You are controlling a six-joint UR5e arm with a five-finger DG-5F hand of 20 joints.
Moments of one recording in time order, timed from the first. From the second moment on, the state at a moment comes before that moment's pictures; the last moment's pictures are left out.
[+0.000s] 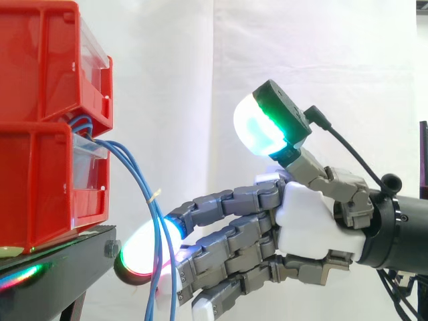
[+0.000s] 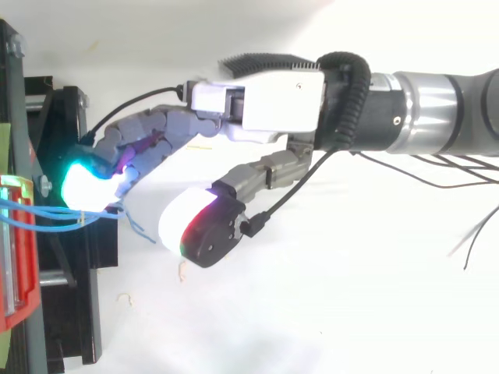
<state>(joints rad) 0.05 -2.37 -1.26 -2.47 -1.54 -0.38</state>
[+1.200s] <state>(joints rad) 0.11 -2.38 -1.22 -2.50 -1.48 -0.21</state>
